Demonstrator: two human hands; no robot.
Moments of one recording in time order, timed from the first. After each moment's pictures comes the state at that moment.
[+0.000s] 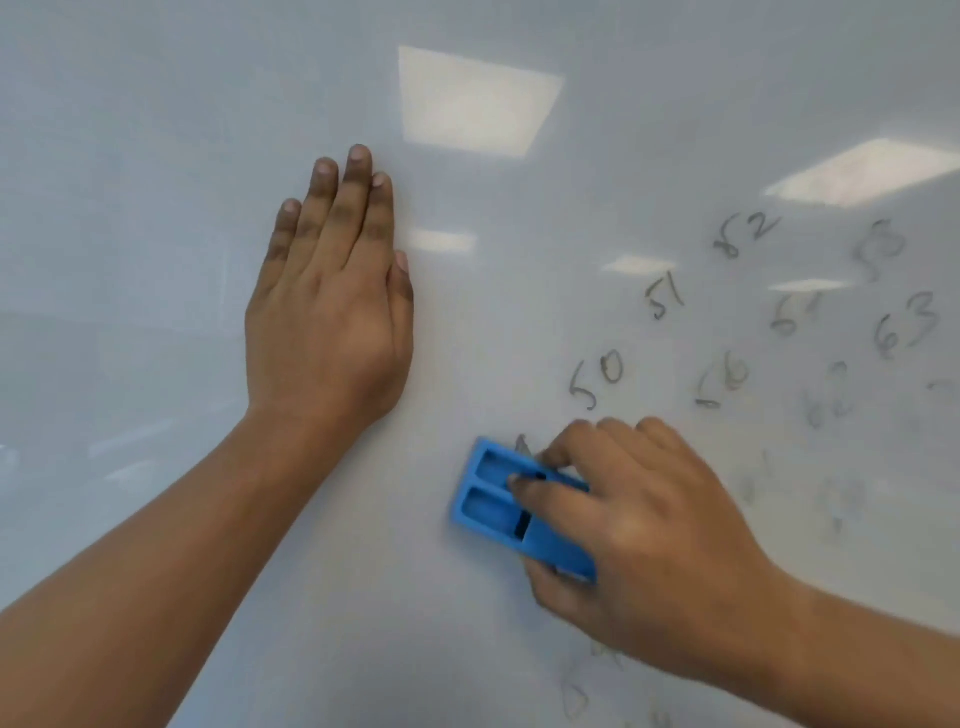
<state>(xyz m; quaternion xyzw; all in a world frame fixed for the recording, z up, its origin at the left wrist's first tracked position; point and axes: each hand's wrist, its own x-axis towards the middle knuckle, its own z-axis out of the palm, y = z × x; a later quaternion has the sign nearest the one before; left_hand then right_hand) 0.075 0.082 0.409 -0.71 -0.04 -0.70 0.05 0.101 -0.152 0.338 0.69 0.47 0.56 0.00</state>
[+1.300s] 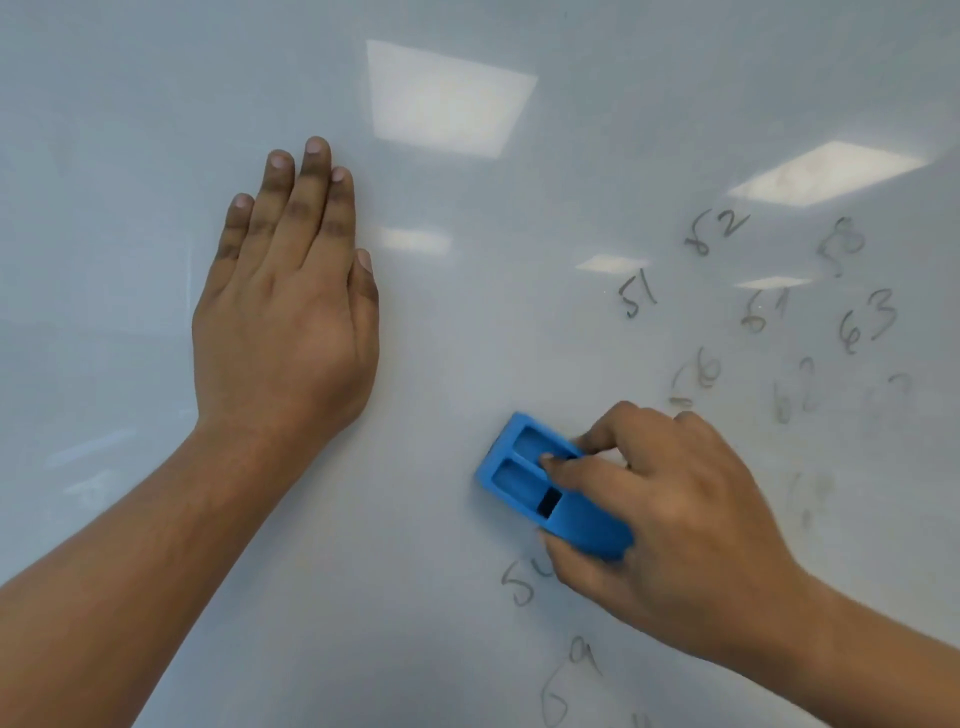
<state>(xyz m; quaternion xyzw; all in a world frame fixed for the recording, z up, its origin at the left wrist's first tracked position) 0.079 0.084 0.407 -0.69 -0.02 -0.72 0.04 0.117 -0.176 0.339 0.71 0.42 0.56 -0.06</state>
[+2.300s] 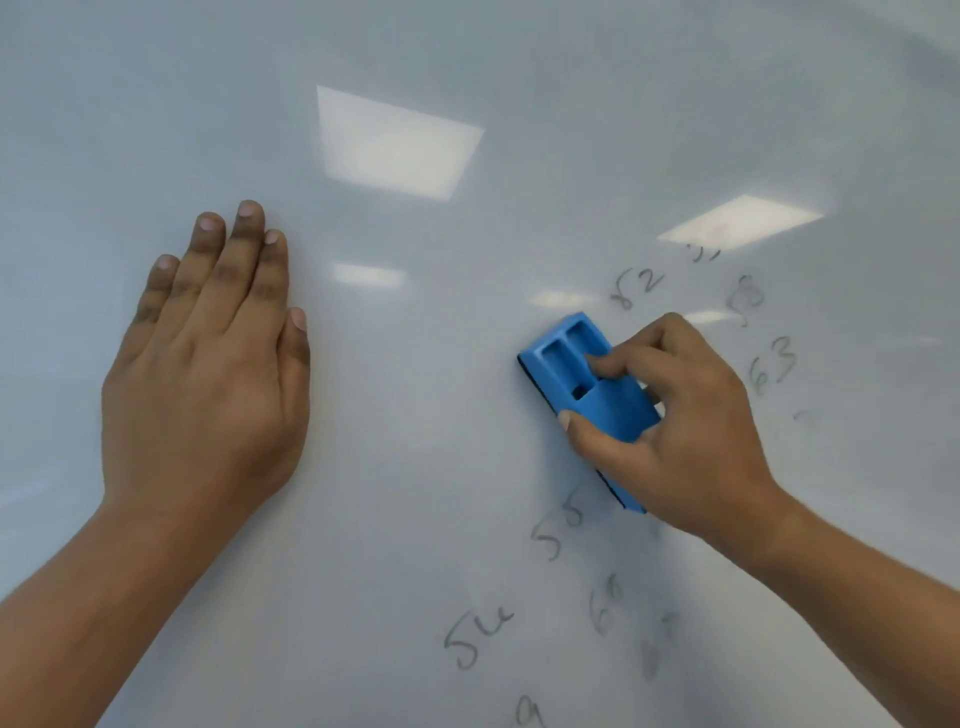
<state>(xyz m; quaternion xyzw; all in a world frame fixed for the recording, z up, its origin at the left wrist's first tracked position) 0.079 0.085 0.408 -0.70 -0.01 -0.71 0.03 0.146 -0.209 0.405 0.69 0.32 0.60 -0.24</state>
